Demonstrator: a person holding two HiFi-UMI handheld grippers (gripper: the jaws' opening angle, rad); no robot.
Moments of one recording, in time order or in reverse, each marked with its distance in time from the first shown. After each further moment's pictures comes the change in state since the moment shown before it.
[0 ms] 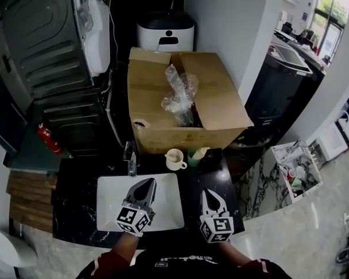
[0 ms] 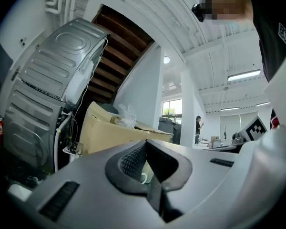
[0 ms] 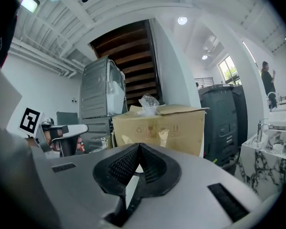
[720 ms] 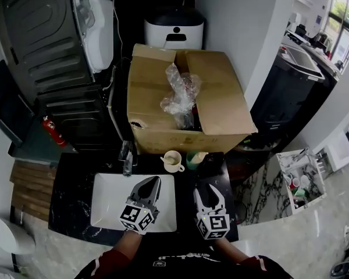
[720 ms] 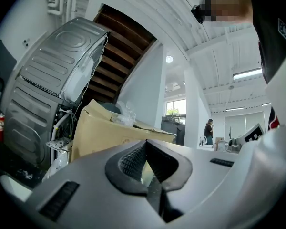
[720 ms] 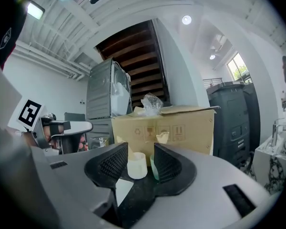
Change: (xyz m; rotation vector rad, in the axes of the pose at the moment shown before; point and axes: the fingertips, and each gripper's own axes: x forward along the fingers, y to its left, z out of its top) left arm 0.046 -0.020 -0.011 -0.012 -0.006 0.048; right arm 0.041 -0.031 -0.001 -0.033 -0.042 0.106
